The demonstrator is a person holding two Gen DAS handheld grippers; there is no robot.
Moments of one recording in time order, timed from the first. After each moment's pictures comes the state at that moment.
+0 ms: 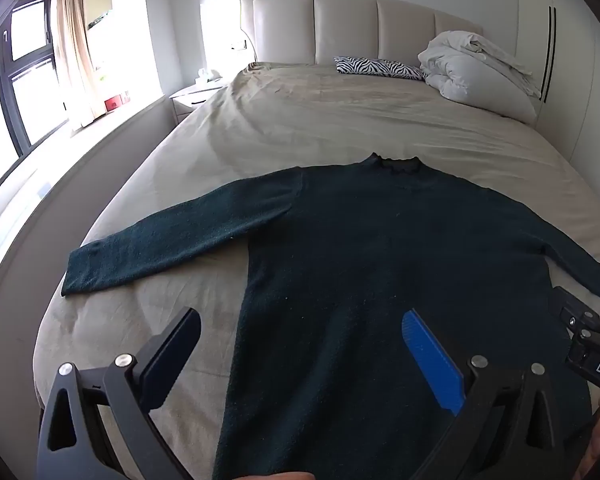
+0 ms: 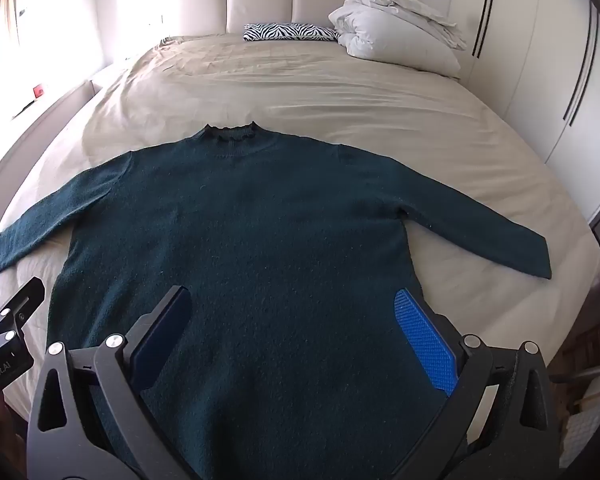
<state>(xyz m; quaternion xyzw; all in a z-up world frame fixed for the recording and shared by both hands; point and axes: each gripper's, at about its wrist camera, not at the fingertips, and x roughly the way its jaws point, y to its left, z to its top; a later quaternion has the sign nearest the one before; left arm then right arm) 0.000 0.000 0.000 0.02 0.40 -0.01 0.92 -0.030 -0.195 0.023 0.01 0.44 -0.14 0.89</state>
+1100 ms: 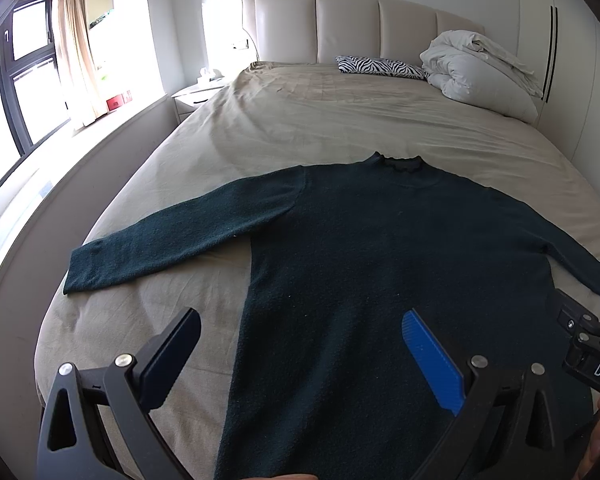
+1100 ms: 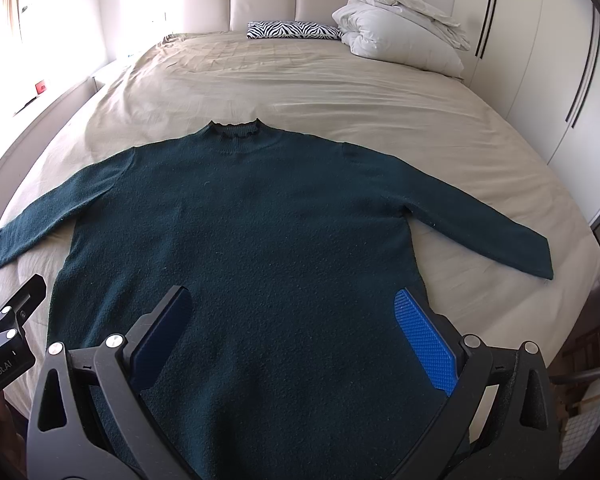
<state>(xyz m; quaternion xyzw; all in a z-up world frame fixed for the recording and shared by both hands) 0.000 0.001 0.000 0.03 0.40 -0.01 0.92 -0.029 -0.192 0.020 0.01 0.44 -0.14 0.89</state>
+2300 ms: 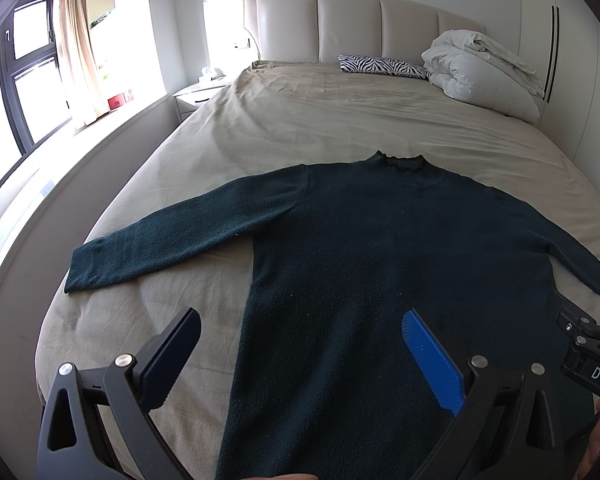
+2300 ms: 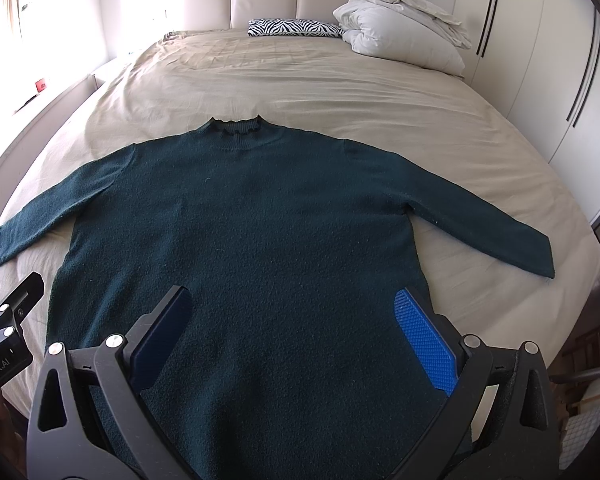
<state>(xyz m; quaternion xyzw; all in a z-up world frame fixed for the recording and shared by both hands) -0.003 0.002 0.000 0.03 0.40 -0.01 0.92 -0.027 -0.187 0.016 0.01 0.44 -0.14 0.89</state>
